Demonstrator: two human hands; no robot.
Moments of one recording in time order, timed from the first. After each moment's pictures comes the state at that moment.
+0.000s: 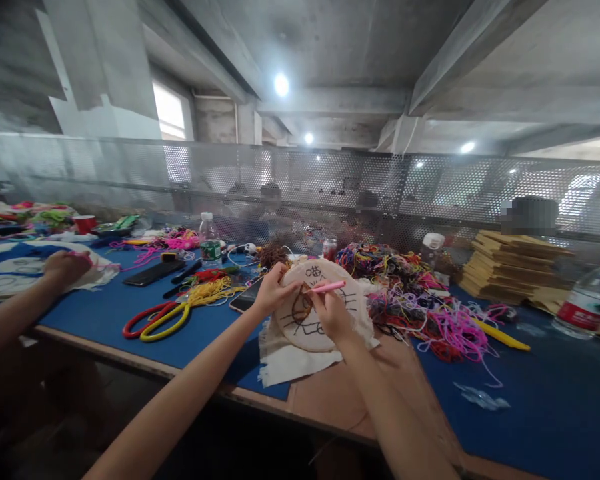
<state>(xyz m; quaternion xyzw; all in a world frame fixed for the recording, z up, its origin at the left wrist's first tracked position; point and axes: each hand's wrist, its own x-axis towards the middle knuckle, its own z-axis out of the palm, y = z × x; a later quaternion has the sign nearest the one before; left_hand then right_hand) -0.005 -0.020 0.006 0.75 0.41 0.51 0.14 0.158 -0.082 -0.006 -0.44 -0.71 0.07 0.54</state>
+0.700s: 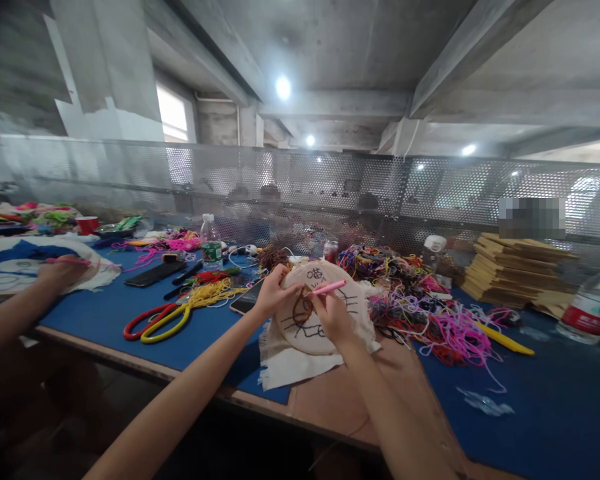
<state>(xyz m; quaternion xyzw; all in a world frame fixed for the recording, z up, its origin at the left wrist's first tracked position) -0.004 -0.021 0.007 0.74 0.41 0.51 0.13 0.159 -0.079 -0.009 -0.44 -0.71 0.10 0.54</state>
